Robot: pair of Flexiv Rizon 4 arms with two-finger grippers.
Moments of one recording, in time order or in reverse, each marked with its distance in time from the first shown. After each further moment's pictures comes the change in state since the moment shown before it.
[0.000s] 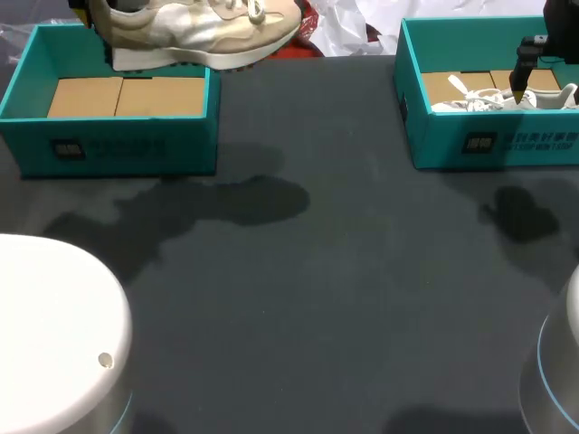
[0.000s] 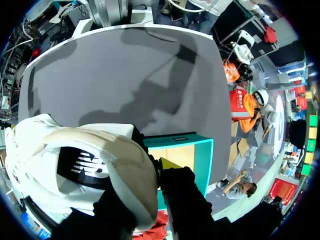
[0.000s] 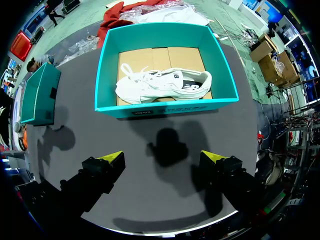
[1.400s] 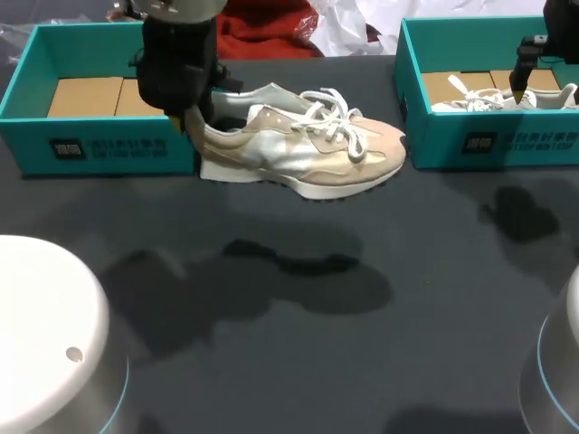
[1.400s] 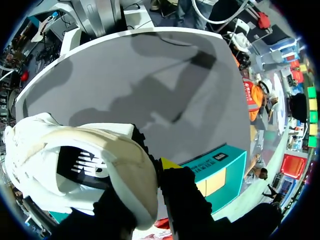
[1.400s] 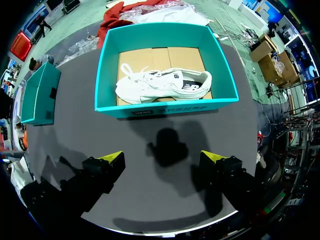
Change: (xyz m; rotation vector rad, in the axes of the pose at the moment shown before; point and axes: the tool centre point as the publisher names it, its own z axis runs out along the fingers) left arm -0.147 -0.140 0.050 -0.032 -0.004 0.193; right arm 0.000 0.000 0.000 0.000 0.000 0.000
